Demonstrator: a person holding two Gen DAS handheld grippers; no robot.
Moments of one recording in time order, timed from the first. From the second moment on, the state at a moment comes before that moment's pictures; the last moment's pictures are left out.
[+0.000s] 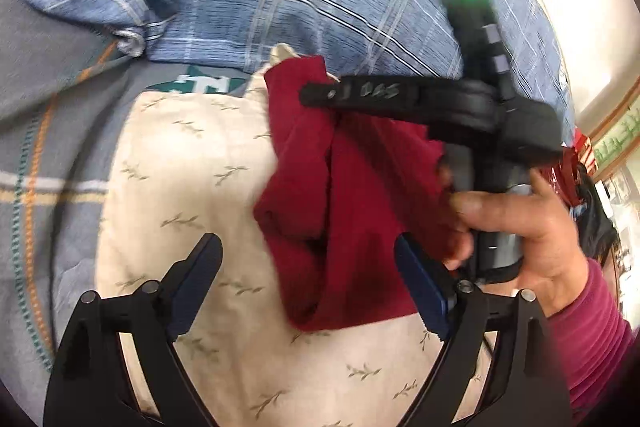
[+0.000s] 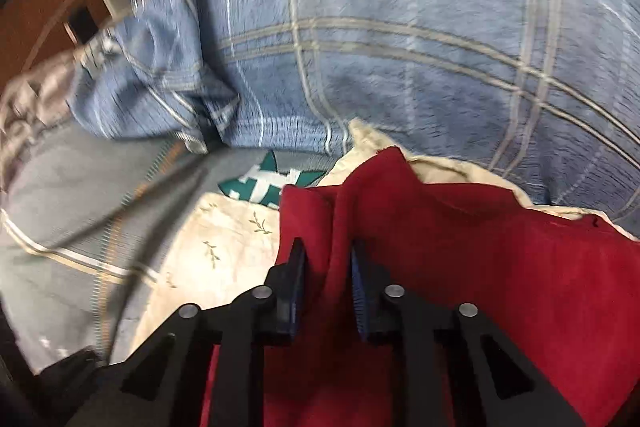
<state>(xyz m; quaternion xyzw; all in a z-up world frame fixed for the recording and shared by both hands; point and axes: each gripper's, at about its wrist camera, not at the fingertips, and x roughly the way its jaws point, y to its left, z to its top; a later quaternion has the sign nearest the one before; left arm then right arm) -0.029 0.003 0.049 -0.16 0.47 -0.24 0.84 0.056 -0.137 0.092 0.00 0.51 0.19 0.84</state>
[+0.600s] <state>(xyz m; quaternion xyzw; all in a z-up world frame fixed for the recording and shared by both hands) -0.038 -0.036 0.058 -0.12 0.43 -0.30 0.85 0.058 -0.145 0.117 0.03 0.53 0.20 0.82</state>
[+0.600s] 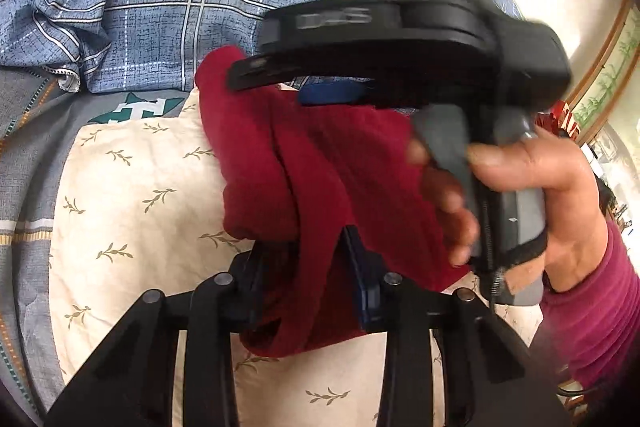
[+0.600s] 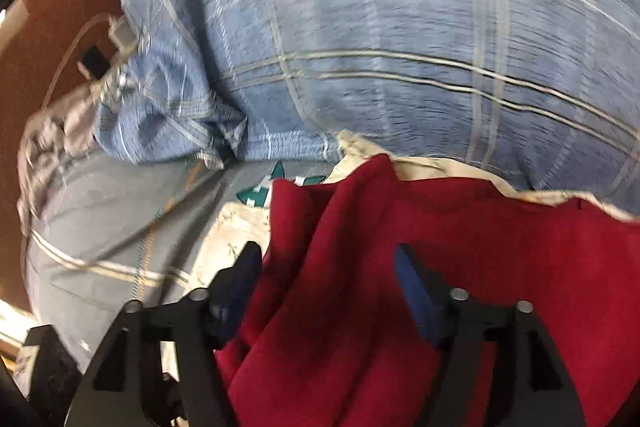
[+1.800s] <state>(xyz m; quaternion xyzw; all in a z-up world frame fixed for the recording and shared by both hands) -0.064 -0.223 0.141 -0.04 0.38 -0.40 0.83 0.006 -0.381 0.189 0.16 0.42 0.12 0.89</state>
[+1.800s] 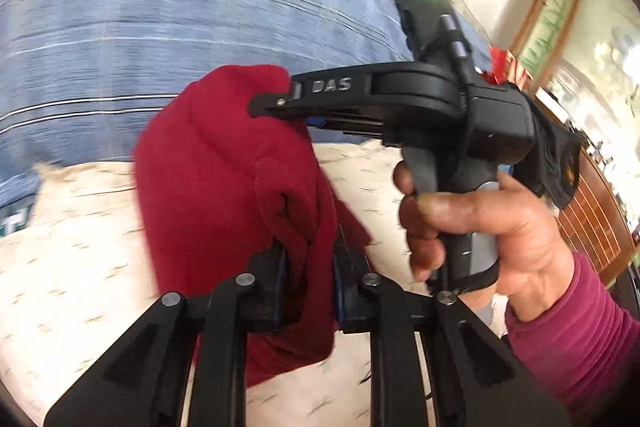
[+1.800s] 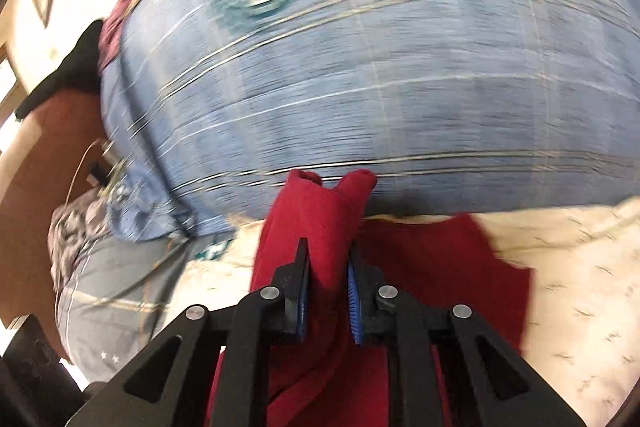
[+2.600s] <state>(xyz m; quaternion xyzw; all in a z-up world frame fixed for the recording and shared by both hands) -0.080 -0.176 0.127 0.03 0.39 -0.33 0.86 -0.039 -0.417 0.110 0.23 0.51 0.11 0.82</state>
